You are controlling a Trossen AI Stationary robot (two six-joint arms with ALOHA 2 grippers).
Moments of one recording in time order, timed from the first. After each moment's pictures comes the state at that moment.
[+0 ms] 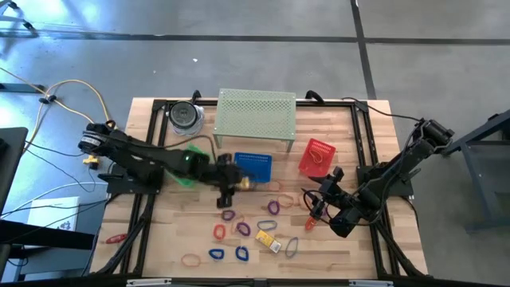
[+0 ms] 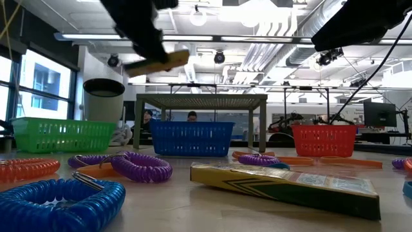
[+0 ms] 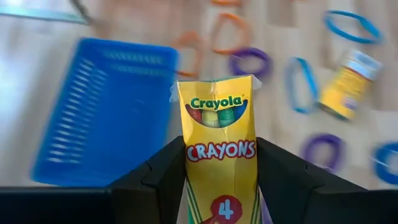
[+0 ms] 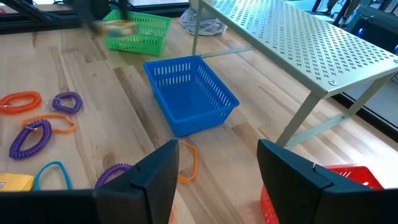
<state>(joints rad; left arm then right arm) -0.19 1.42 1.08 -0.49 -0.18 -0.20 0.73 1.31 0.82 -0.59 1.09 0.94</state>
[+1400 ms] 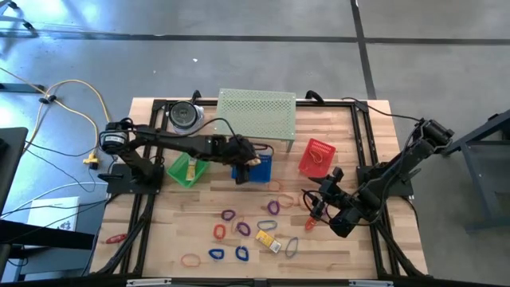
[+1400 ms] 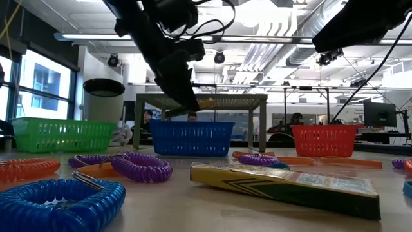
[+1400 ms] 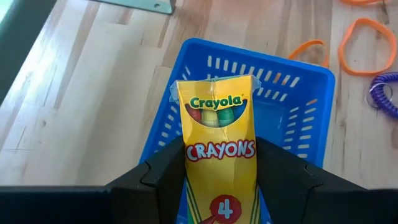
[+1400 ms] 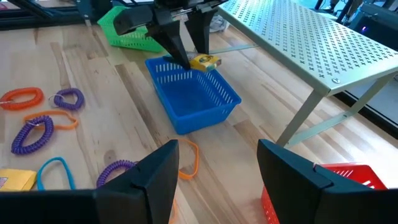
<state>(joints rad) 0.08 1.63 1.08 -0.29 -0.13 -0.08 0.73 1.32 0.82 -0.59 1.07 0.94</state>
